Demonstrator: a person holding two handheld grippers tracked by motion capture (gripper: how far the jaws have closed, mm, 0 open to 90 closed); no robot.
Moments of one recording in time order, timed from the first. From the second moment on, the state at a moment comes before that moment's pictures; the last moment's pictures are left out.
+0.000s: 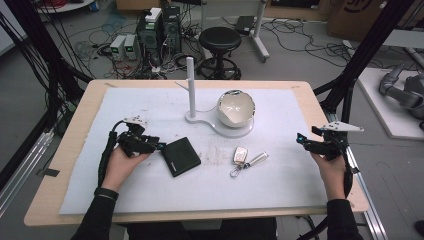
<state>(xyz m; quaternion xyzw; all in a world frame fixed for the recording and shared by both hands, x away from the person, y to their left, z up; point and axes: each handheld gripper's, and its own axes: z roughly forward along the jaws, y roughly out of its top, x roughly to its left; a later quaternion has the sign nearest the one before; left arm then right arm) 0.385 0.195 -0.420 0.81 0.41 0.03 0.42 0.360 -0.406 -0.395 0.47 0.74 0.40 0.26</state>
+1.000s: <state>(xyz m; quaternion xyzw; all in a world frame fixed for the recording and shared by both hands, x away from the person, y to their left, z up) 0.393 0.193 -0.440 0.80 0.43 -0.03 0.42 0.360 -0.406 -0.394 0.47 0.74 0.40 0.27</state>
